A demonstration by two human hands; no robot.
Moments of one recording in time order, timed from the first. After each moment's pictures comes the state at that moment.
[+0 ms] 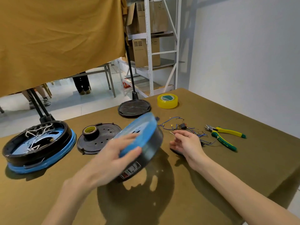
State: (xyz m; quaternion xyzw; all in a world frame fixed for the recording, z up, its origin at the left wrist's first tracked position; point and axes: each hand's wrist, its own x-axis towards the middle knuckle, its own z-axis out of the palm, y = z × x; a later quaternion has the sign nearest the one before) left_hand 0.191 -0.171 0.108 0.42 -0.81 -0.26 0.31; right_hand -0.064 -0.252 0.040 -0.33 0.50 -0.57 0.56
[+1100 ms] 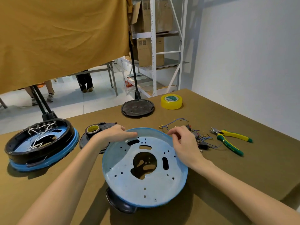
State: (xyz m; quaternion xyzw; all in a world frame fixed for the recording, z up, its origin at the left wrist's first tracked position) left_hand 0.220 -0.308 0.094 0.69 -0.64 -0.33 0.08; right_hand -0.053 -0.266 0.031 -0.70 0.52 -0.45 0.16
